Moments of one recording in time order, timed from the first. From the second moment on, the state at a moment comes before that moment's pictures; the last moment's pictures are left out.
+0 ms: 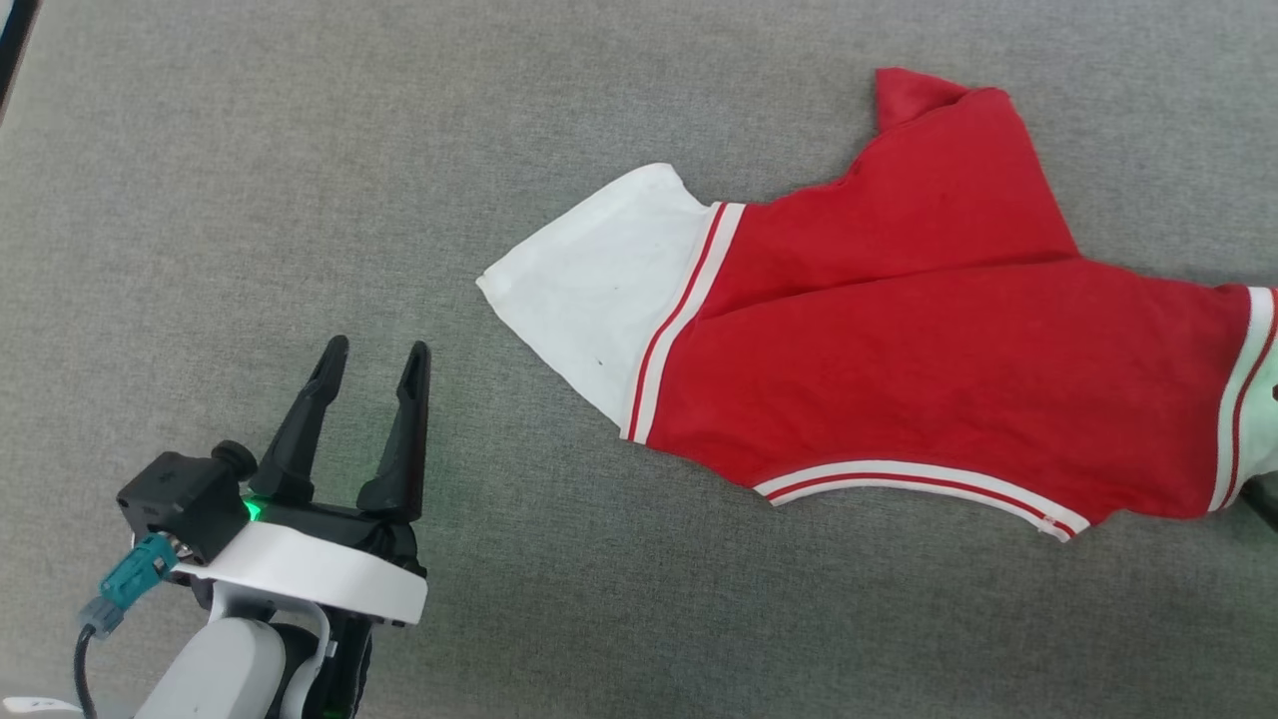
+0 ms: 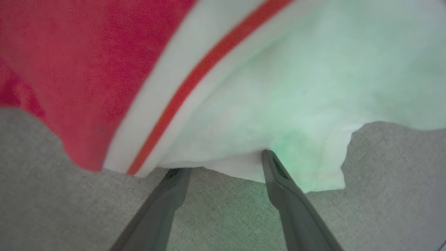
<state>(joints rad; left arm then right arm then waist) -0.20 0.44 -0.40 -0.03 -0.69 0.10 -0.26 -0.23 -1.05 0.34 -0.11 0.60 0.13 0.71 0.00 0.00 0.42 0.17</state>
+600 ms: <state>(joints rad) -0.28 0.52 -0.36 -0.01 -0.59 -0.07 -0.16 -0.30 -1.01 0.40 -0.06 0.57 0.13 0.65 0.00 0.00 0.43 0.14</state>
